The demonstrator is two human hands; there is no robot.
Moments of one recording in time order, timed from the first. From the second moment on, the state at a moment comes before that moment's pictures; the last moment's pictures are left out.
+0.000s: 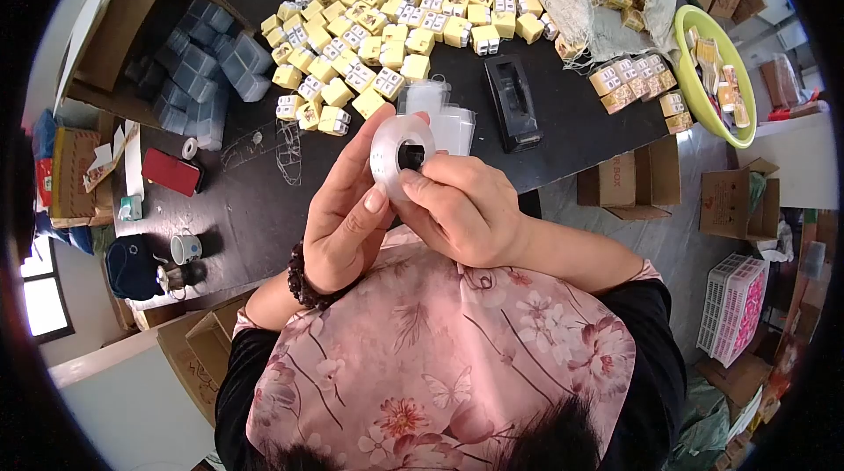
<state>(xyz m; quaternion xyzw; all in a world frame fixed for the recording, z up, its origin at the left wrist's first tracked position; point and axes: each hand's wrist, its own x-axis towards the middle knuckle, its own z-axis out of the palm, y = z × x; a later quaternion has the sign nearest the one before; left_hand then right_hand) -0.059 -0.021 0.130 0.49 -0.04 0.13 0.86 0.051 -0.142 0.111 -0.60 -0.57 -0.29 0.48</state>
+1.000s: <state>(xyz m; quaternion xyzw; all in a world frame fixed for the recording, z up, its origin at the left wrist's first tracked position) -0.061 -0.024 0.134 0.51 -0.03 0.12 0.85 0.050 -0.145 0.108 -0.60 -0.61 -0.24 0.47</state>
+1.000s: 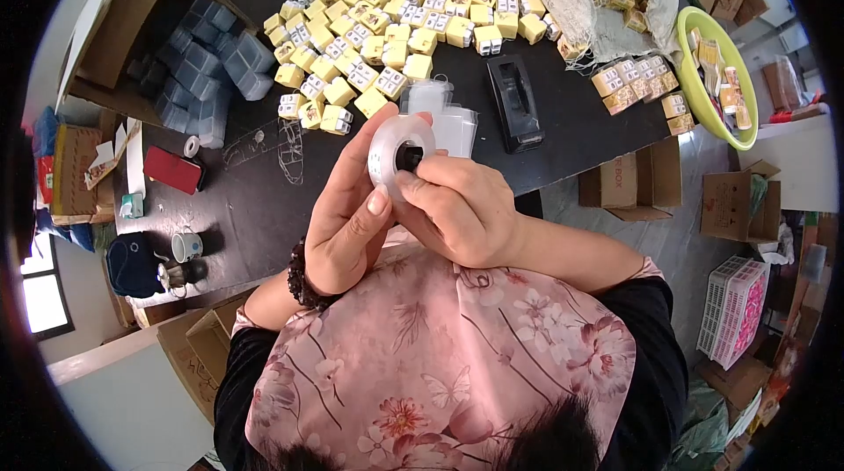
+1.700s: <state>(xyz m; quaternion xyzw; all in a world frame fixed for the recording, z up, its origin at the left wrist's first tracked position) -0.058 -0.022 0.132 0.49 -0.02 0.11 0.87 0.049 -0.143 0.110 -0.61 -0.56 -0.24 0.51</state>
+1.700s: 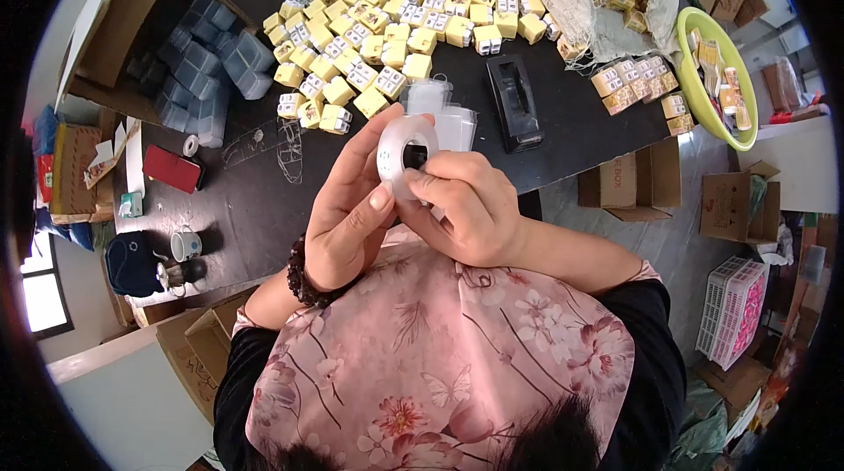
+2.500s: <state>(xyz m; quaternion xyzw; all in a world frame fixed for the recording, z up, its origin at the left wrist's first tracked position) -0.060 -0.024 0.133 0.50 0.01 0.11 0.86 0.047 -0.141 0.106 -0.60 -0.56 -0.25 0.52</state>
